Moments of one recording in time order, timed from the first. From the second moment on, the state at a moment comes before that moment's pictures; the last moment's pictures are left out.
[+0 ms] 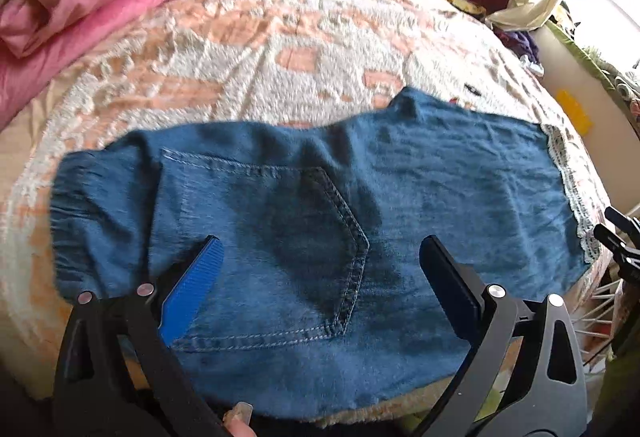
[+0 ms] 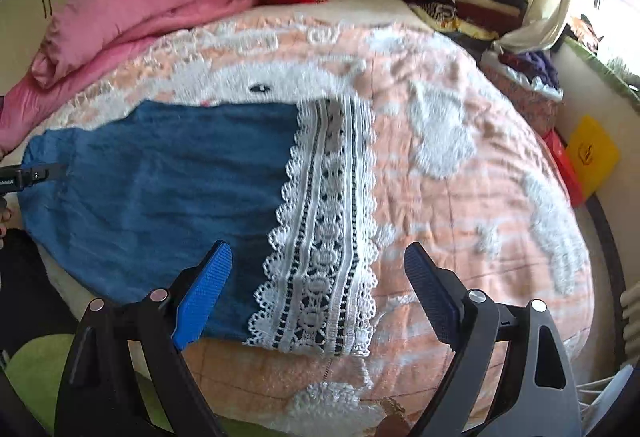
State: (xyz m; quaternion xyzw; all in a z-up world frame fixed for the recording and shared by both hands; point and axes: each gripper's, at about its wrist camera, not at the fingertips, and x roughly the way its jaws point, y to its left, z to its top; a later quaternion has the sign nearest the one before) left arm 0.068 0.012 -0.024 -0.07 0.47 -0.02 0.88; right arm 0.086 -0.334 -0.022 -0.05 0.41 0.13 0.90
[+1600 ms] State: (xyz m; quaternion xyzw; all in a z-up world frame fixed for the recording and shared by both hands) left arm 0.041 -0.080 -0.062 0.04 0.52 -0.08 0.85; right arm 0.062 -0.277 -0.059 -0.05 0.45 0.21 0.87
